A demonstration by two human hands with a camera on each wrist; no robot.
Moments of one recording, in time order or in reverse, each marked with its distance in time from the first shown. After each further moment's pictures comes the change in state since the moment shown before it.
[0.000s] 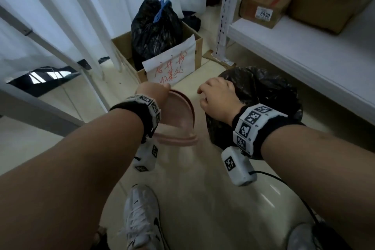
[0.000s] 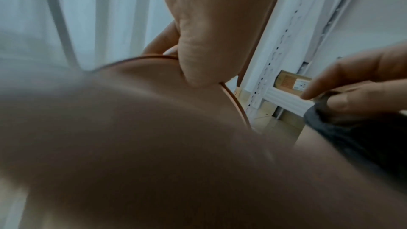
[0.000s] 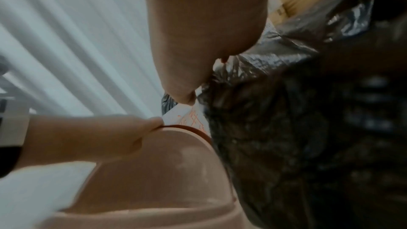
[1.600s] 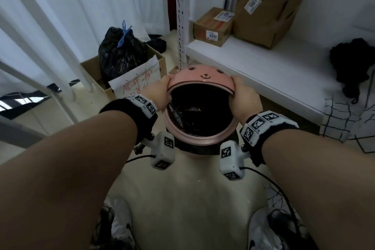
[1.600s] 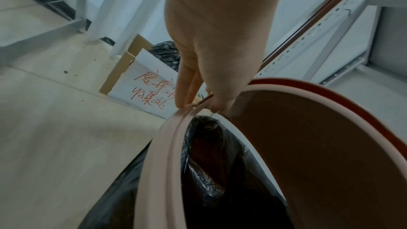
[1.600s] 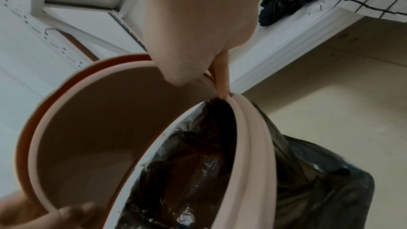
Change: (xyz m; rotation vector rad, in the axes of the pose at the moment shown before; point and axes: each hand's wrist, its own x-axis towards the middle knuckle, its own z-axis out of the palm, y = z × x) left_hand -0.043 0.081 -0.100 -0.643 0.325 0.191; right_hand -0.103 0.111 -0.066 0.279 0.324 0.452
